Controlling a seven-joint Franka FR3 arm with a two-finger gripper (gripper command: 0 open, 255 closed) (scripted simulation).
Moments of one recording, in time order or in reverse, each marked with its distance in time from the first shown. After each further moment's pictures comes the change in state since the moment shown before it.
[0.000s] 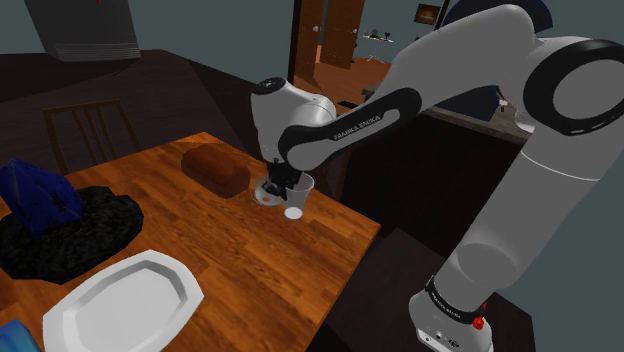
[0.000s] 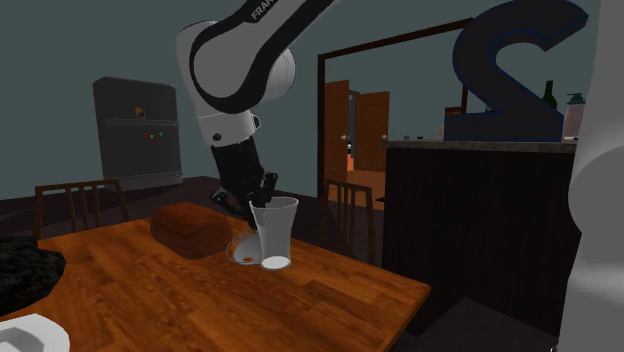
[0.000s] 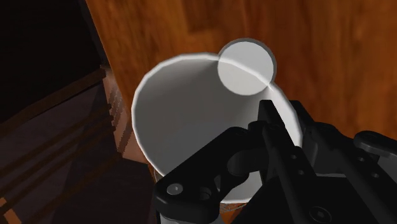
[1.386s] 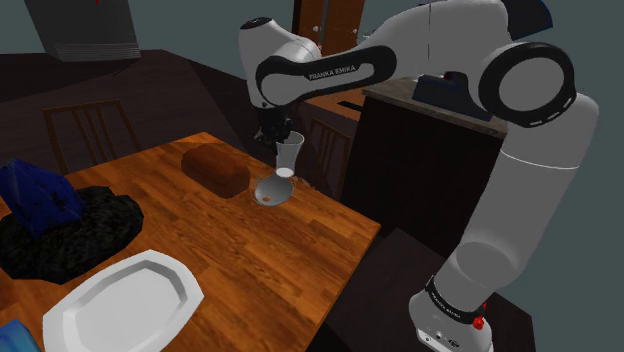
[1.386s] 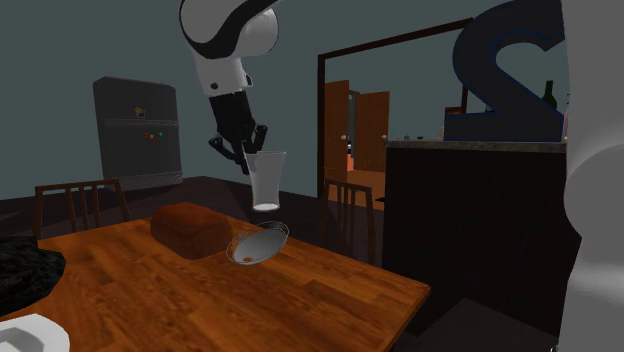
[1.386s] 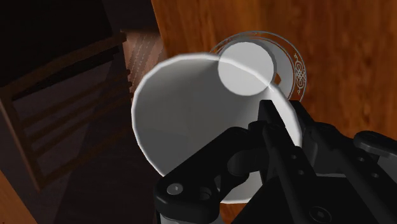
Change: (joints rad) arm -0.031 0.154 -0.044 0.429 -0.040 -0.263 -0.147
